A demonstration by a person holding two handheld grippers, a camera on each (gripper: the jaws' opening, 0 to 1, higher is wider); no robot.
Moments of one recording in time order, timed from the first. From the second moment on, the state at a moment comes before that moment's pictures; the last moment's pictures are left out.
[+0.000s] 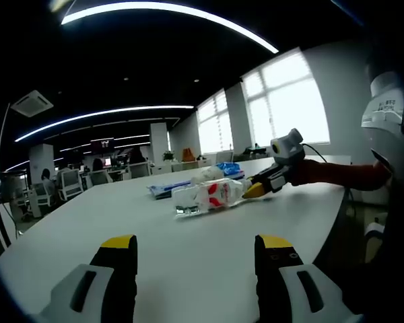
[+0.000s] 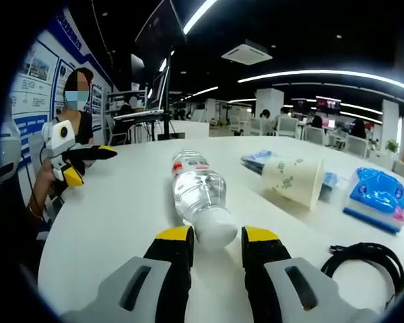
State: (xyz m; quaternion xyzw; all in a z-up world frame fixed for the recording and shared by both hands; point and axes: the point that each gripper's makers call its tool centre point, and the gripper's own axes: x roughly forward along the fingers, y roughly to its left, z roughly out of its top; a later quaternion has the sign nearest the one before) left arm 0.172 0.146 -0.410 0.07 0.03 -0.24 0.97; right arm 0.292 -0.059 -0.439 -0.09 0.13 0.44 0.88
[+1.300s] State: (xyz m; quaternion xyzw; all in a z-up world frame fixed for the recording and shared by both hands) left arm 0.166 0.142 -0.402 0.09 0.03 -0.24 0.97; right arm 0.286 -0.055 -0.438 -0.03 0.14 0.46 0.88
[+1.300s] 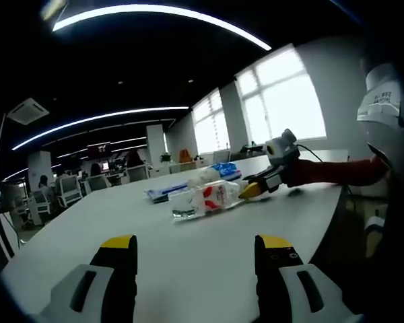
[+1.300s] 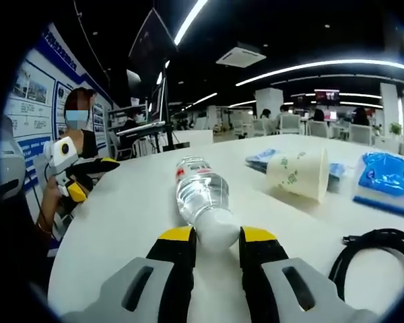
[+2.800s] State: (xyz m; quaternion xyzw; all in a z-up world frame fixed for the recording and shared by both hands) left arm 0.220 0.116 -0.337 0.21 -0.03 -0.35 0.92; right arm 0.283 -0.049 -0.429 0.01 0.12 0.47 0.87
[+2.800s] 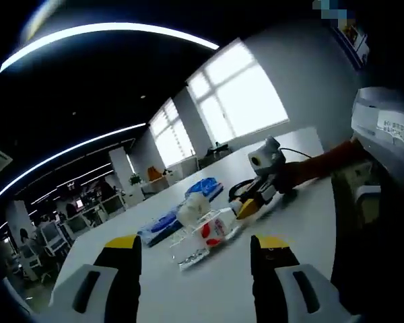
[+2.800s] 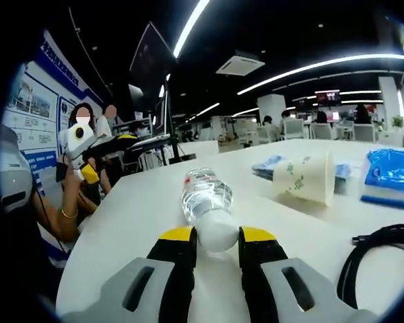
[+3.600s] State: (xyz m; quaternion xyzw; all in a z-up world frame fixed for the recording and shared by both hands) left arm 0.291 0.092 -0.364 0.27 0.08 -0.44 0.85; right arm 0.282 -0.049 -0.429 0.00 0.12 0.47 0.87
